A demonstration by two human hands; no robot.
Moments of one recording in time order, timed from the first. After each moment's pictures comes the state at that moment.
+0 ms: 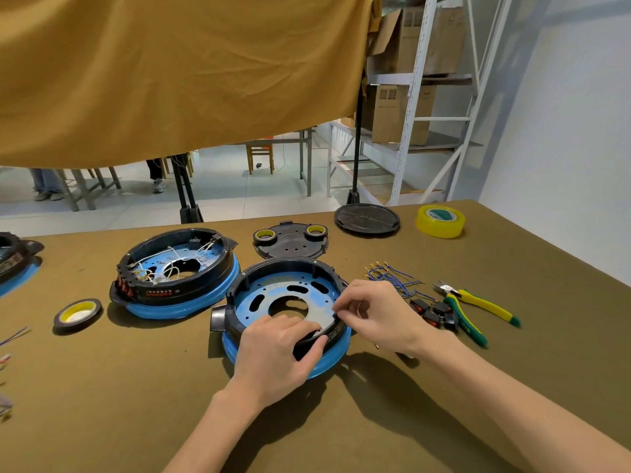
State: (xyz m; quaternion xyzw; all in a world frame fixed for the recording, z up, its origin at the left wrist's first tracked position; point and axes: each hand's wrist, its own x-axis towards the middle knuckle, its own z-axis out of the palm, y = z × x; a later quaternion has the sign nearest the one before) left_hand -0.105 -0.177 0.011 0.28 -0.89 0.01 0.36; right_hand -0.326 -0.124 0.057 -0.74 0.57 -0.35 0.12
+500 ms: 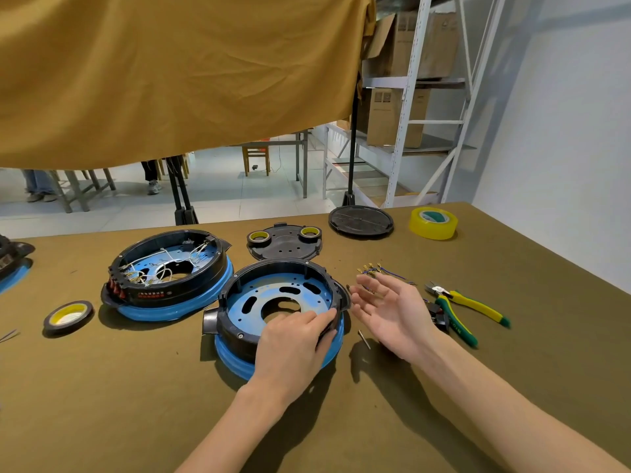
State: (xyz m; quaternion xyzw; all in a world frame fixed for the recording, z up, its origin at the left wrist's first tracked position) left_hand -0.141 -0.160 0.019 0.30 -0.89 0.03 0.34; right_hand -0.339 -0.119 0.050 -0.15 0.39 -0.68 0.60
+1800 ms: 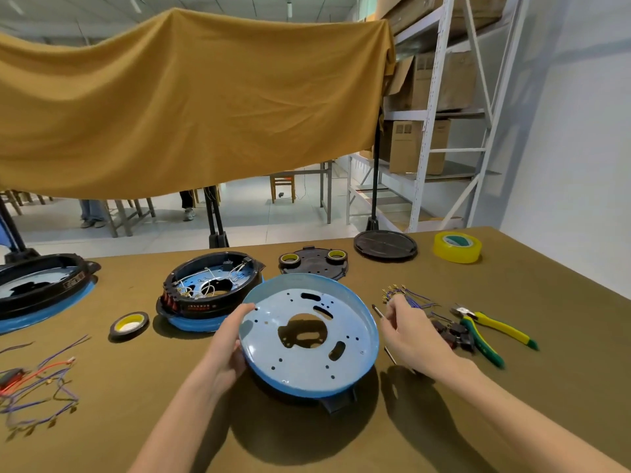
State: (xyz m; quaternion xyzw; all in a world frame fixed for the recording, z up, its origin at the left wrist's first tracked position) left_hand -0.032 -0.211 0.050 0.49 -0.37 -0.67 0.42; right_hand -0.324 -0.112 0.052 -0.58 0.75 -0.30 0.10
